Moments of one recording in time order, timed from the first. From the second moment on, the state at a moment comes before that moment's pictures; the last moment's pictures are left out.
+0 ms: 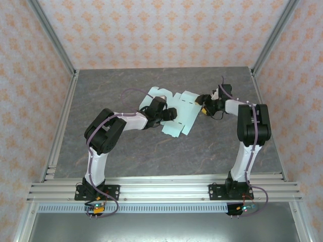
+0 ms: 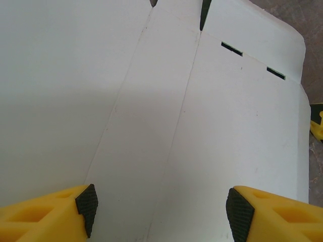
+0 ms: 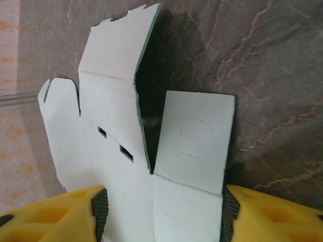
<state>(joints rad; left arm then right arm) -0.58 2.05 1.19 0.13 0.03 -0.67 0.02 1.99 1.19 -0.15 -0.64 0.74</state>
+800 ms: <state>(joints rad) -0.58 2.05 1.19 0.14 0.03 -0.67 0.04 1.92 1.11 0.07 -0.80 0.89</state>
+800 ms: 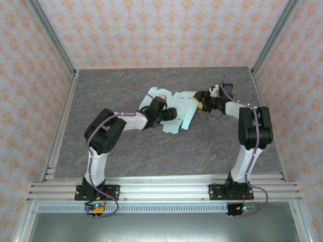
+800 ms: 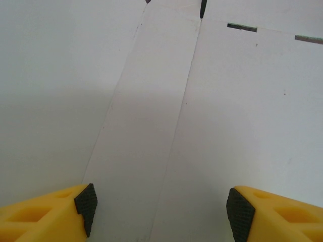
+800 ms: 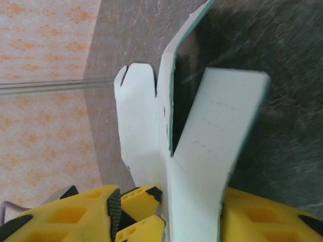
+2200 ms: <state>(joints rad) -0.58 1.35 0.45 0.59 -0.40 -0.71 0.54 1.11 0.96 -0.25 0.03 -0.47</state>
